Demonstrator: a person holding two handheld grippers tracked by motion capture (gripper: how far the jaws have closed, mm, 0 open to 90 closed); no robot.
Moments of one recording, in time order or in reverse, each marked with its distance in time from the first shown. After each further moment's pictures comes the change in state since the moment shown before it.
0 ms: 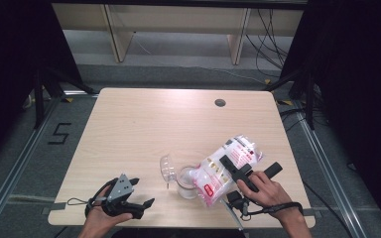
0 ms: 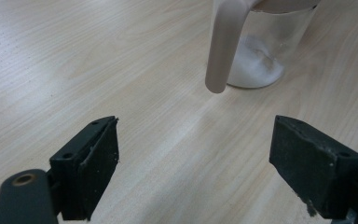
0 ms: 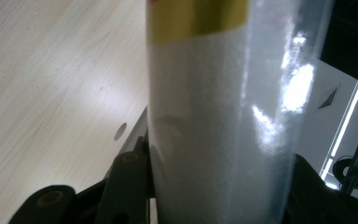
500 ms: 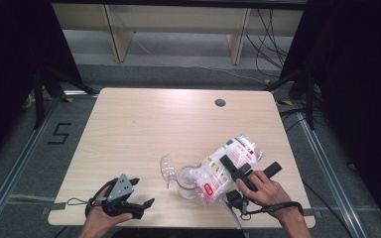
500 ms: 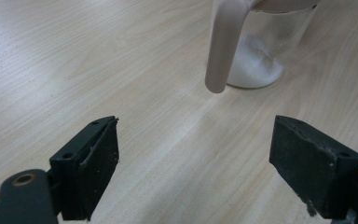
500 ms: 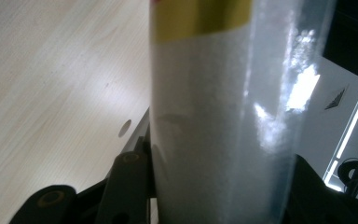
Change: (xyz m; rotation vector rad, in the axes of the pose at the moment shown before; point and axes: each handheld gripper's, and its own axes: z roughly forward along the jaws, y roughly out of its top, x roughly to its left) left arm 0.000 0.000 0.000 0.000 -0.001 0.002; right arm 0.000 0.001 0.003 0.014 0.024 -0.012
